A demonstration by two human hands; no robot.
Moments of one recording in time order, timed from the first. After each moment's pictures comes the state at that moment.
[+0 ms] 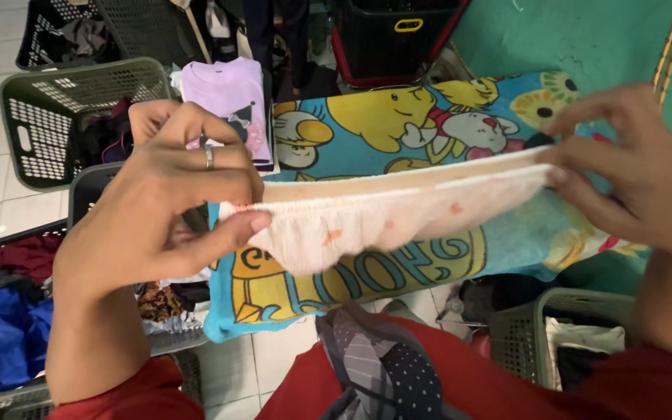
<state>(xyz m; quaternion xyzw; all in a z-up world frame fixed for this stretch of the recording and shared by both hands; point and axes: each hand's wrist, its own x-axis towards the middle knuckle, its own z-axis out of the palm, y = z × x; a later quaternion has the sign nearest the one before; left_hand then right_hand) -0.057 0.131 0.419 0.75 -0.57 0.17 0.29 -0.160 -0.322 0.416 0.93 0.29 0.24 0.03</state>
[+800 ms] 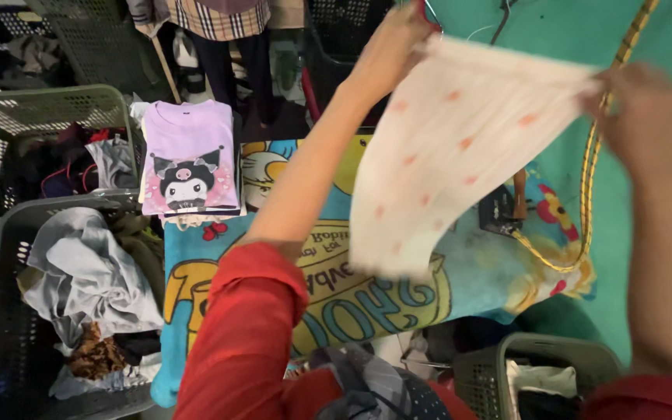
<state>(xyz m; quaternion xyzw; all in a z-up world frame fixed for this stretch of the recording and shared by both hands) 0.252 -0.218 0.320 0.66 -0.52 0.36 0.42 -0.027 -0.541 0.381 0.91 0.05 0.37 0.19</state>
